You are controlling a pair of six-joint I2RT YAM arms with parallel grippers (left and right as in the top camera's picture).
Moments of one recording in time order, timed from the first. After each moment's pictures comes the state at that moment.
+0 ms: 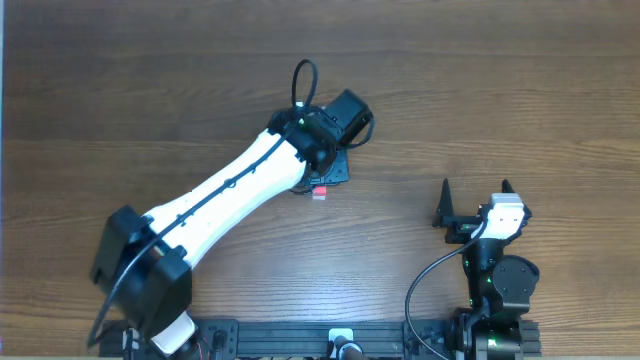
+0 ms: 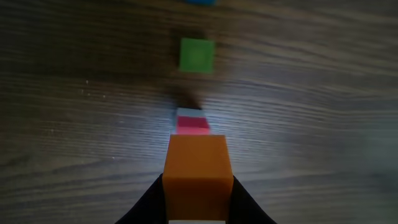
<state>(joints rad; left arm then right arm) -0.76 1.81 1.49 -1.06 -0.09 -0.85 -0.07 0.01 0.01 -0.07 -0.05 0.00</state>
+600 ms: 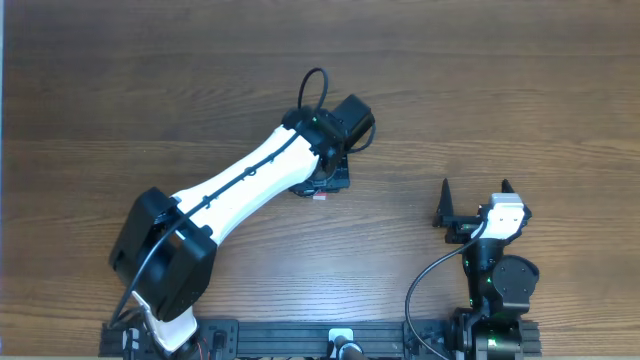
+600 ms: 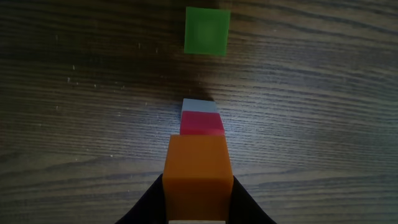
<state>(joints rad) -0.76 1.90 1.49 -1.08 -0.05 -0.83 -0.07 0.01 0.01 -0.07 -0.05 0.00</state>
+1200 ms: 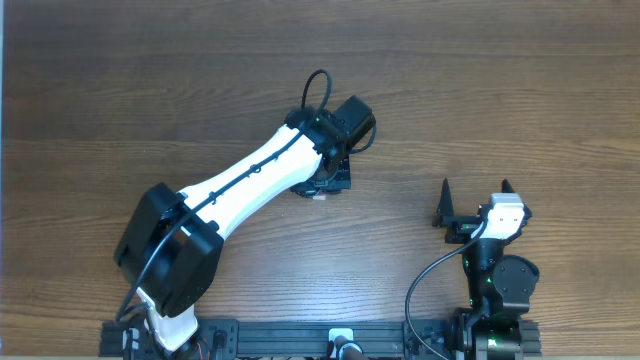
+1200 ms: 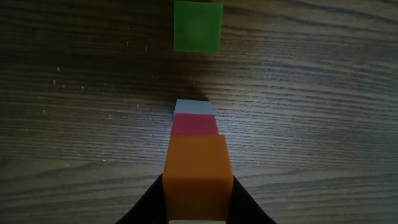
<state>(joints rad) -0.76 1.93 1.49 -1.07 -0.03 -0.81 -0.07 0.01 0.01 -0.07 -0.05 0.00</state>
